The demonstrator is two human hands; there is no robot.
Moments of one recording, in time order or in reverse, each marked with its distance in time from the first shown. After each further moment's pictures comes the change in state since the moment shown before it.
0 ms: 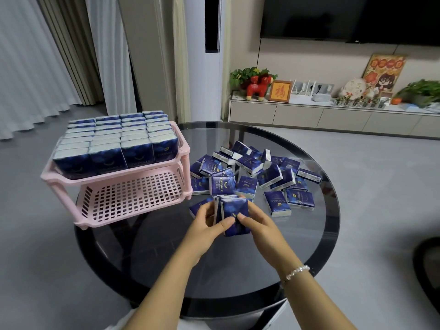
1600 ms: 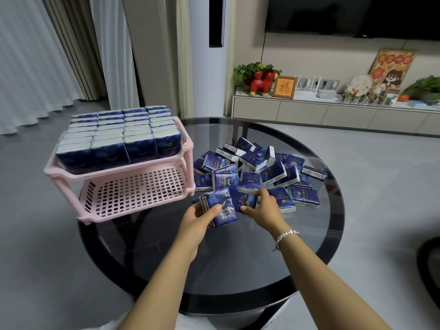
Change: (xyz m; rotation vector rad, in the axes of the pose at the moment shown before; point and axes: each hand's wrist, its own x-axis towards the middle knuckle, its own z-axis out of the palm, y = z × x) left_hand 0.009 -0.001 -0.011 -0.235 0.225 -0.092; right_hand 0.050 -0.002 -0.018 -0.703 0.284 0.150
